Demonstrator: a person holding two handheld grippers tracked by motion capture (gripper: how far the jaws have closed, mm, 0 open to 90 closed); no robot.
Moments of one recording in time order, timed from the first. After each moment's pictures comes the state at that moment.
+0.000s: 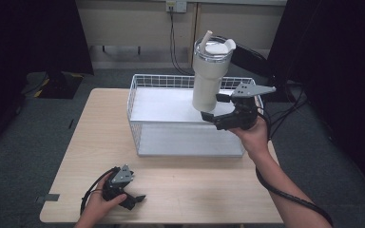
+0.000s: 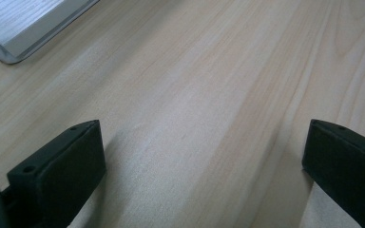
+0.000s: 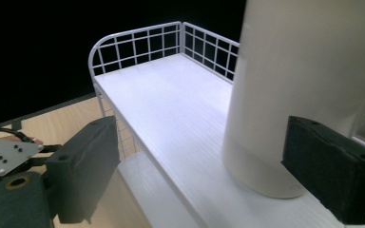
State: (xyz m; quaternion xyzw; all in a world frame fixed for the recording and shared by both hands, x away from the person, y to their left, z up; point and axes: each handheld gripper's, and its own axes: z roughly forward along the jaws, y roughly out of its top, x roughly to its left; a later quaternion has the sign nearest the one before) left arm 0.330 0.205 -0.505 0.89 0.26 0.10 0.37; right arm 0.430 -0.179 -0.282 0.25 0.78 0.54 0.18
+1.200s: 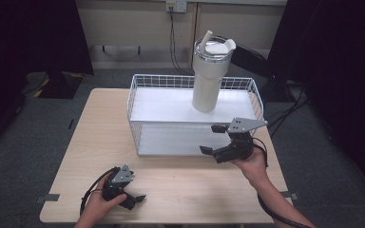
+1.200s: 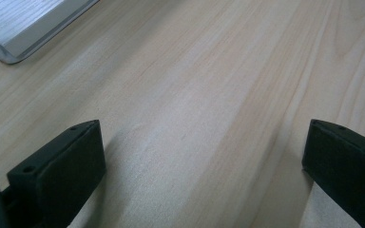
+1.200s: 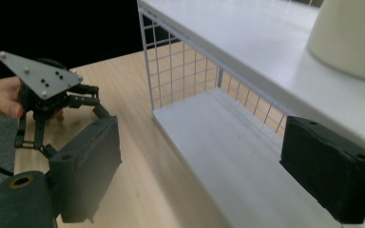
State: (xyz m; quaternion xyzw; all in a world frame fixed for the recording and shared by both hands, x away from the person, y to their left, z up) left arm 0.330 0.205 -0.505 0.89 0.26 0.10 0.37; right arm 0.391 -0.183 -0.356 0.21 0.81 0.53 0.13
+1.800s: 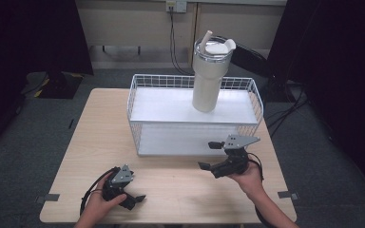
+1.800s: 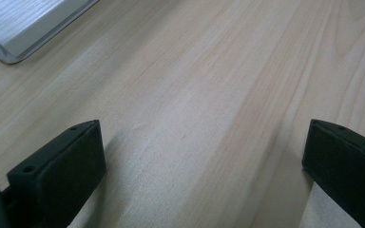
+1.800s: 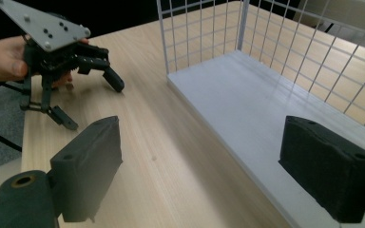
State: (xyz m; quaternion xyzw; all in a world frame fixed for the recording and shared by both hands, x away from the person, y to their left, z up) left arm 0.330 0.205 -0.505 0.89 0.26 0.10 0.37; right arm 0.379 -0.184 -0.410 0.22 0.82 0.52 0.09
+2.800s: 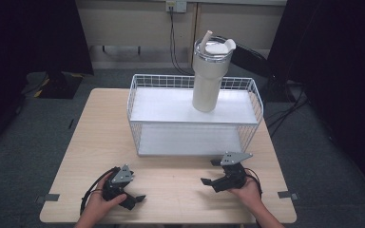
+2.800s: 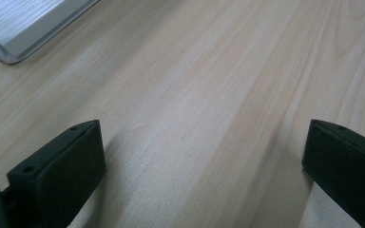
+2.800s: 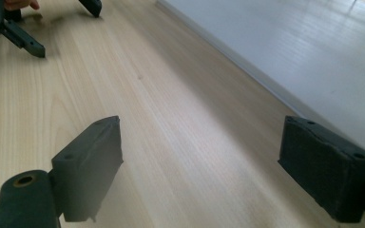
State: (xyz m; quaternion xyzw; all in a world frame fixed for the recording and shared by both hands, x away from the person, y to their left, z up) left arm 0.330 0.205 -0.505 0.89 0.26 0.10 0.37; right arm 0.370 -0.195 -0.482 0.25 0.85 0.46 0.08
